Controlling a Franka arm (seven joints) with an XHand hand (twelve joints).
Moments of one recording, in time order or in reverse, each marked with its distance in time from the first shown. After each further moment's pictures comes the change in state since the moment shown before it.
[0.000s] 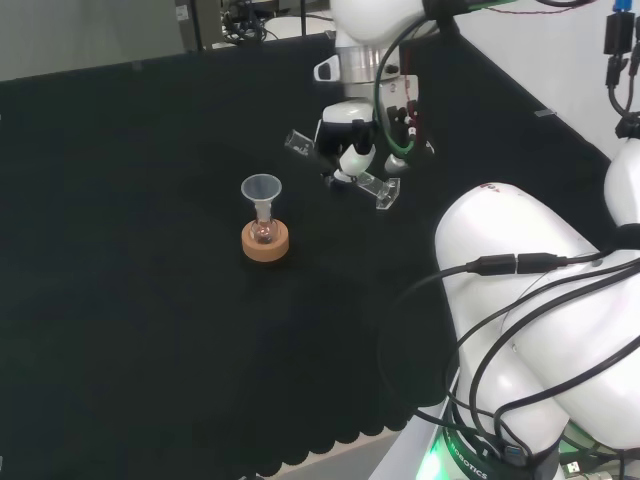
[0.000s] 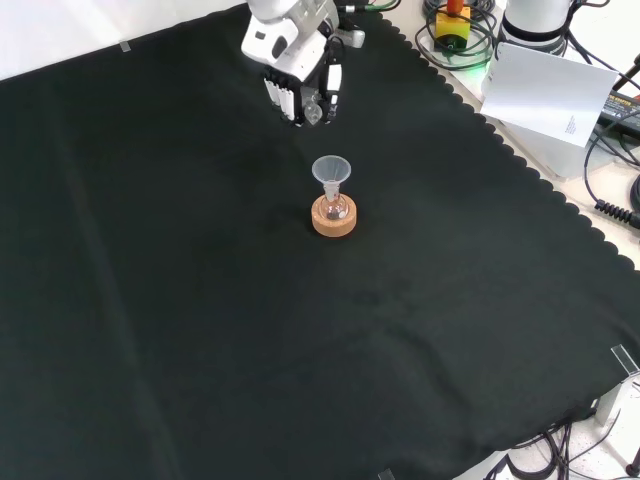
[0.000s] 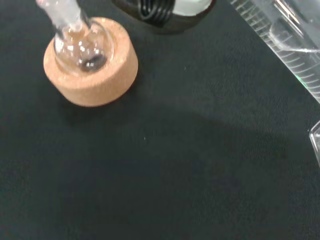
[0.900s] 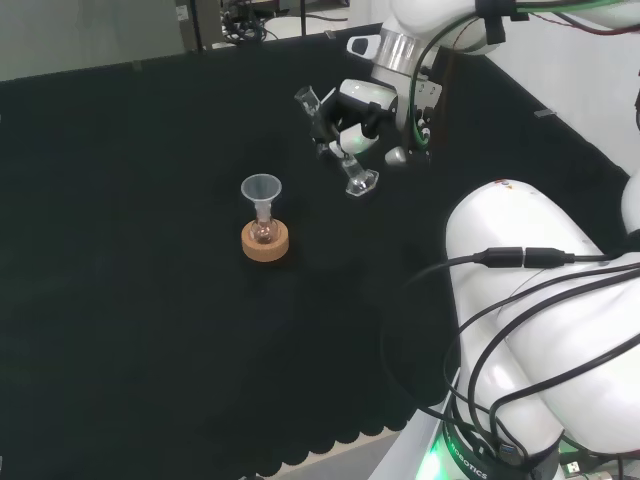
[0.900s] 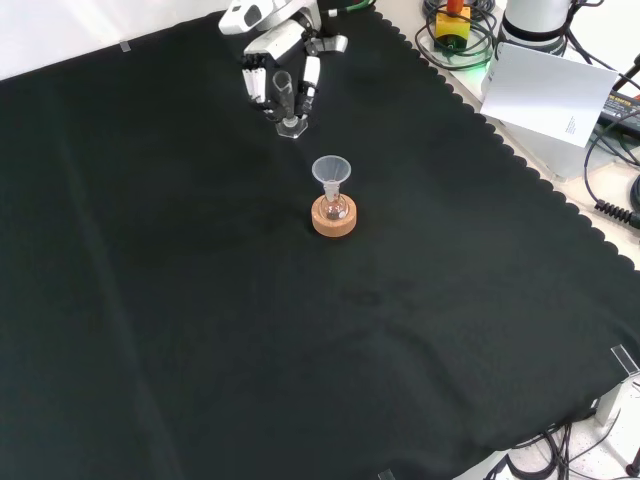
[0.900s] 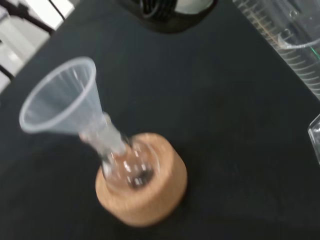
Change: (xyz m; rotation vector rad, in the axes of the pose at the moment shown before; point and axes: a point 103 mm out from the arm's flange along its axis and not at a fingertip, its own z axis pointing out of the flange) arm -0.021 0.019 -0.012 -0.277 0.303 -0.066
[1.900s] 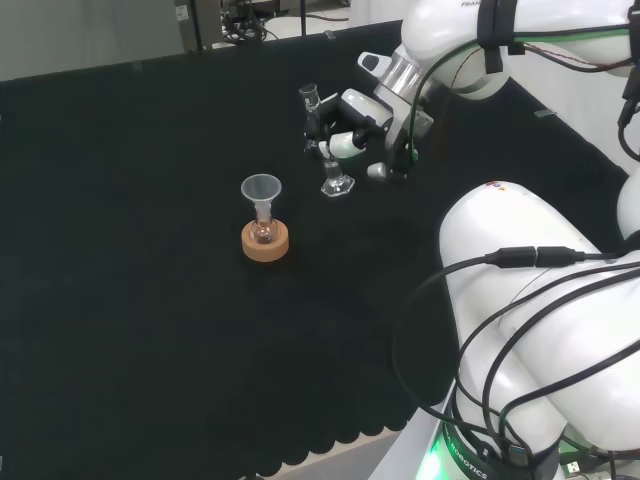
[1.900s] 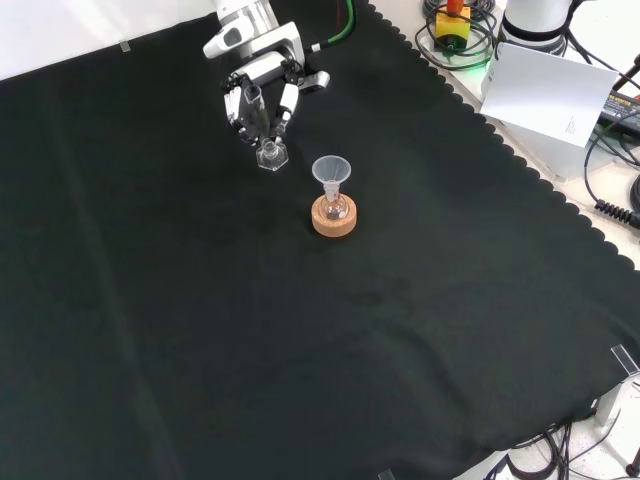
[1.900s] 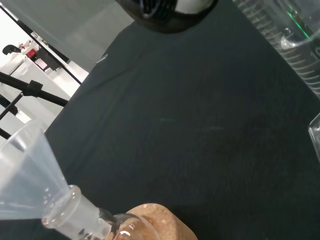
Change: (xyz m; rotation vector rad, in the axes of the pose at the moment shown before) arm -0.029 0.048 0.030 -0.209 0.209 -0.003
